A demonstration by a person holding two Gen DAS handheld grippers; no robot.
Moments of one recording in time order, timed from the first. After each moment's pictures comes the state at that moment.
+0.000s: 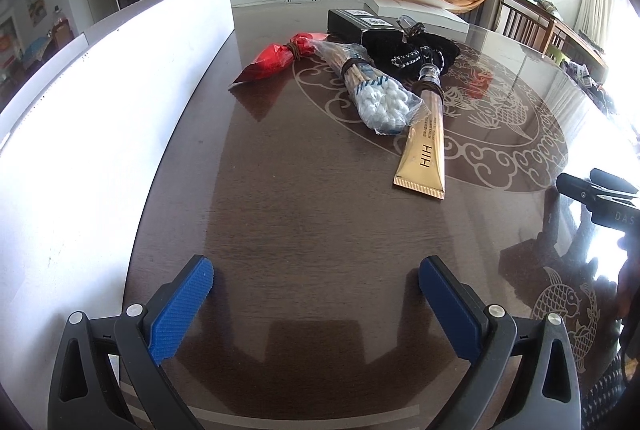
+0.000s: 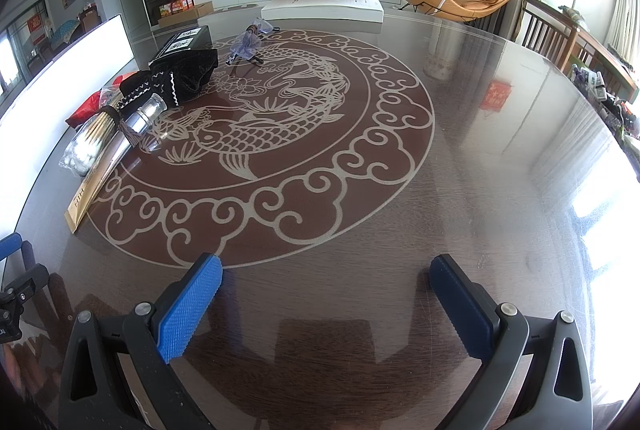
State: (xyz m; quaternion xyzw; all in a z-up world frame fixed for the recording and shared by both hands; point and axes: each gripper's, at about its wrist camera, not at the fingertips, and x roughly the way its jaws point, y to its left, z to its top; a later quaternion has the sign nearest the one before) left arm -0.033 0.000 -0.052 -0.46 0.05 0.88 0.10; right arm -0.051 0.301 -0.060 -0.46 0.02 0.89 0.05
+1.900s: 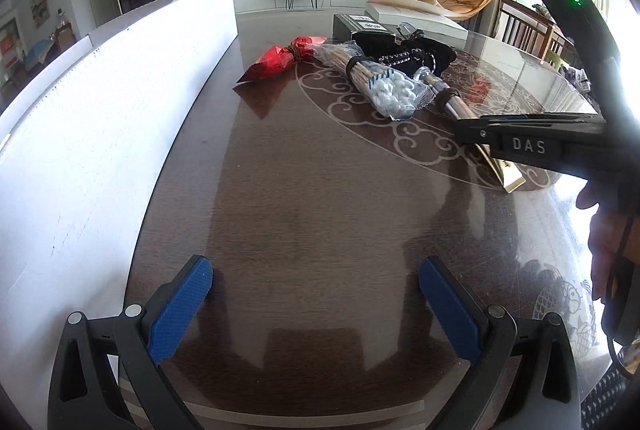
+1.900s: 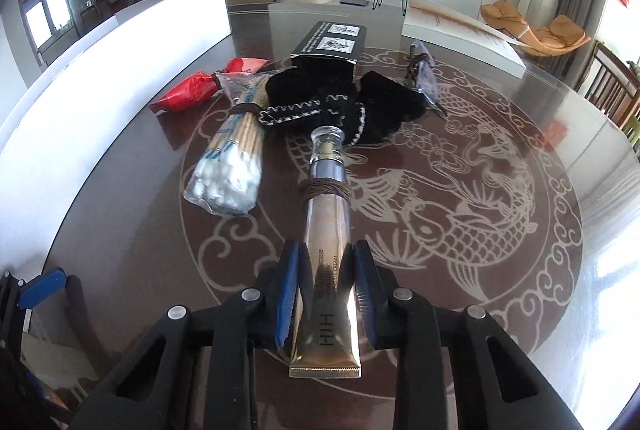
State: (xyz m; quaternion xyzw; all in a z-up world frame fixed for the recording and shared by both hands) left arm -0.023 -0.003 -0.052 -0.44 0.05 0.89 0.10; right arm -0.117 0.182 -0.049 -0.47 -0.03 0.88 -0.05
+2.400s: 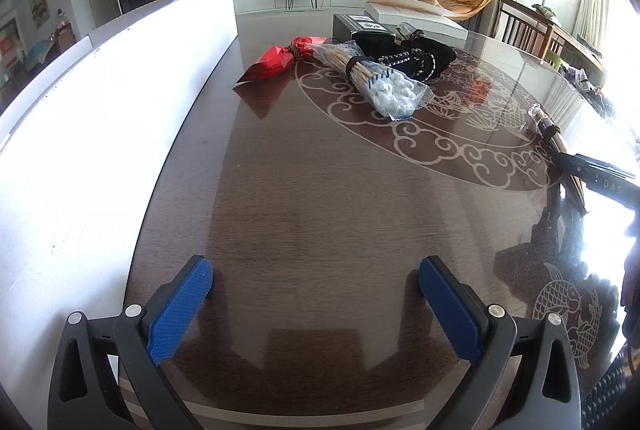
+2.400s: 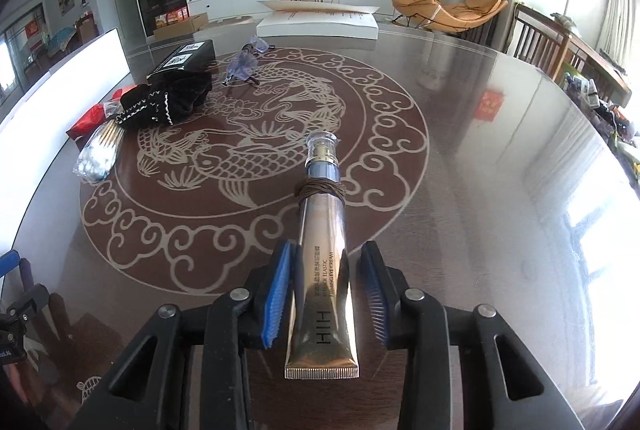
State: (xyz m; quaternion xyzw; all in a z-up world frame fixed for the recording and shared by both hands) left arm -0.023 -0.003 -0.052 -0.44 0.05 0.89 0.10; right arm -0.058 0.303 -0.050 -0.44 0.02 0.90 0.07
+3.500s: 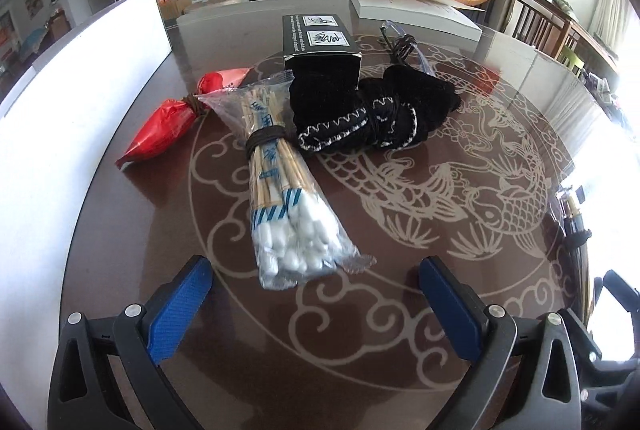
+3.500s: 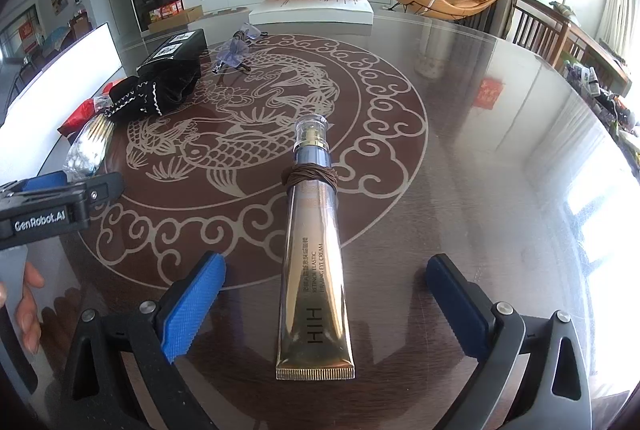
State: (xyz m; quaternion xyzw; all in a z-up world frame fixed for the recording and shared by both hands) left arm -0.142 0.096 -0.050 -0.49 0.05 0.87 0.08; right arm -0.065 0.305 -0.060 -0.46 0.03 0.89 0.07
